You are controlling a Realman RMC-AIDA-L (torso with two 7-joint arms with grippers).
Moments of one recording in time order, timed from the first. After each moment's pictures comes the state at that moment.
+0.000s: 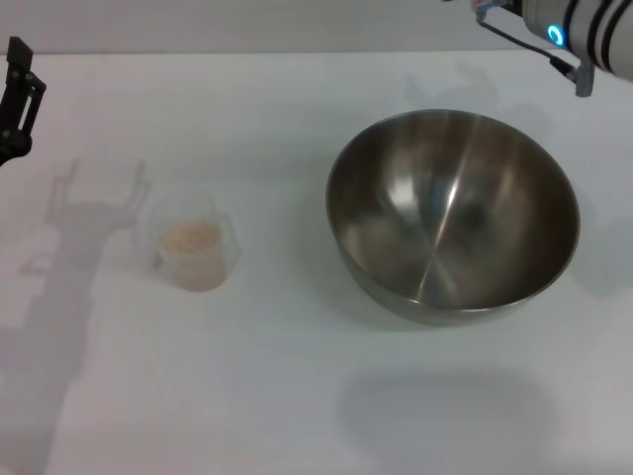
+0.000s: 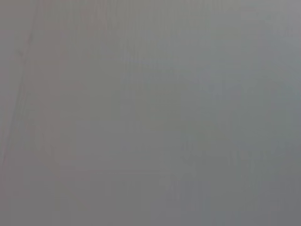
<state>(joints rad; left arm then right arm) -0.32 -2.08 -0.60 -0.31 2.05 1.58 -0.01 0.44 2.07 -1.73 -1.48 0.14 0.58 0.17</state>
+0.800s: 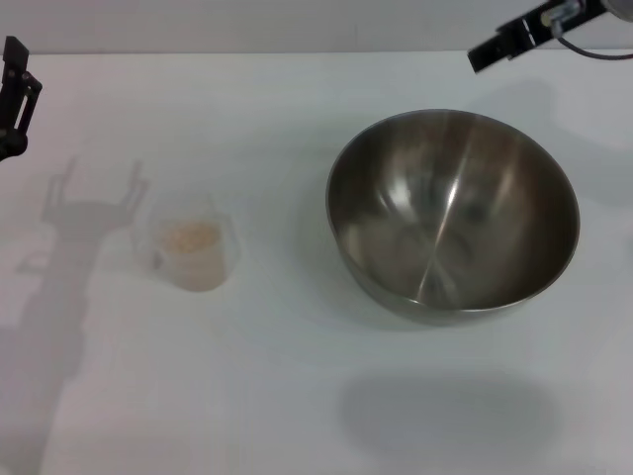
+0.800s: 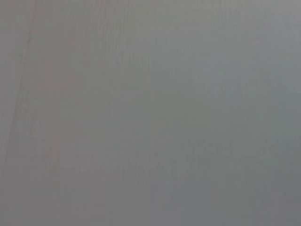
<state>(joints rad) -0.33 -2.08 -0.60 -0.29 2.05 1.58 -0.01 0.75 2.07 -1.28 -1.52 0.31 1.52 -0.22</state>
